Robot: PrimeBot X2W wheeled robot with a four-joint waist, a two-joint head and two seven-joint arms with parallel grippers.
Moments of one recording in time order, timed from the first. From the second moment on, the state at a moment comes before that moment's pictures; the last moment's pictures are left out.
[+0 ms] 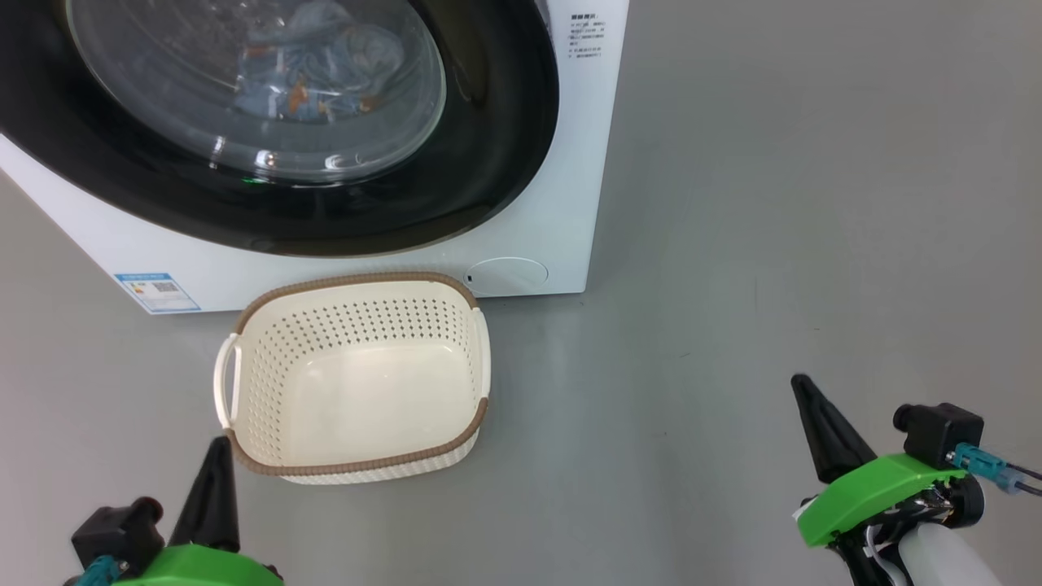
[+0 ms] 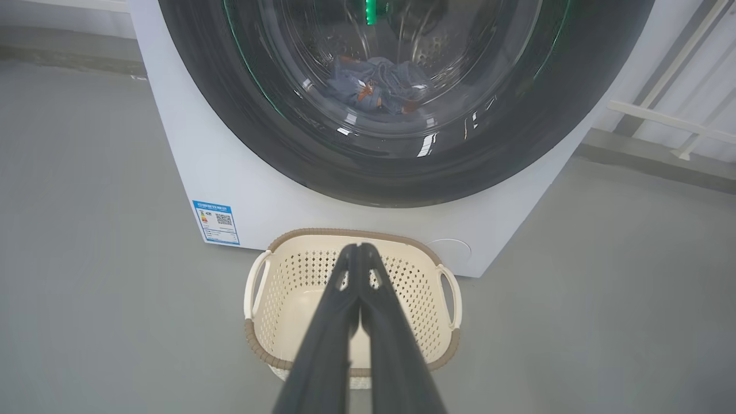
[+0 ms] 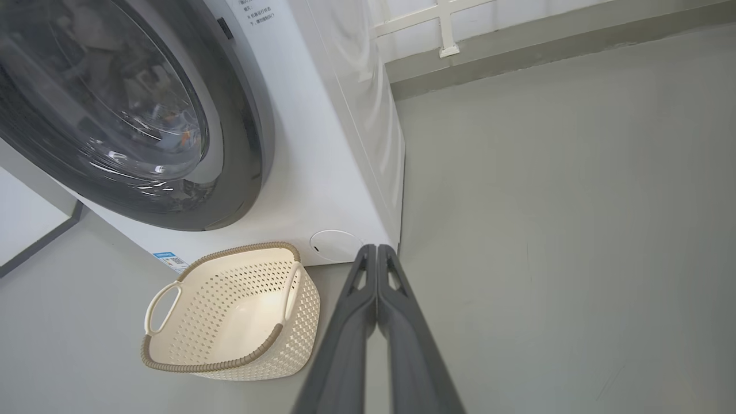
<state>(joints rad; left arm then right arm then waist) -0.09 0.09 0.00 0.31 -0.34 -0.13 -0.25 -0.27 -0.21 0.15 0.52 0.54 0.13 -0.25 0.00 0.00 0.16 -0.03</state>
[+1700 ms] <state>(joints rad) -0.09 0.07 0.02 0.30 -0.85 -0.13 -0.11 -0.22 -0.15 0.05 0.43 0.97 0.13 -0.11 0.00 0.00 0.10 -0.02</state>
